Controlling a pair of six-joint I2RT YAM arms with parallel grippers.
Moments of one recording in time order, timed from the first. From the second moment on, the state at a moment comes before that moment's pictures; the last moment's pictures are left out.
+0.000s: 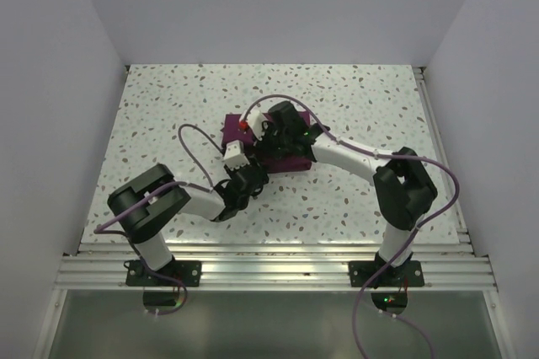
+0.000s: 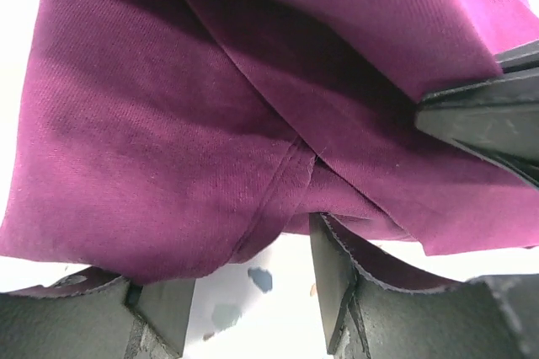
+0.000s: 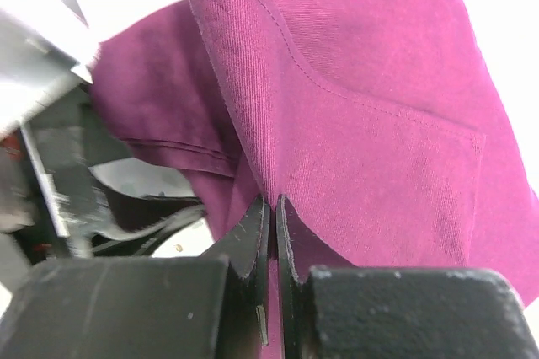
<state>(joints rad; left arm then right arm) -0.86 1.70 0.55 0.59 -0.64 -0.90 0.74 1.81 1.32 -0.25 -0.16 -0.43</state>
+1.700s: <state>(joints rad) -0.84 1.72 0.53 0.64 -0.72 -0.76 0.63 2.06 1.73 -0.75 -0.60 -0.29</state>
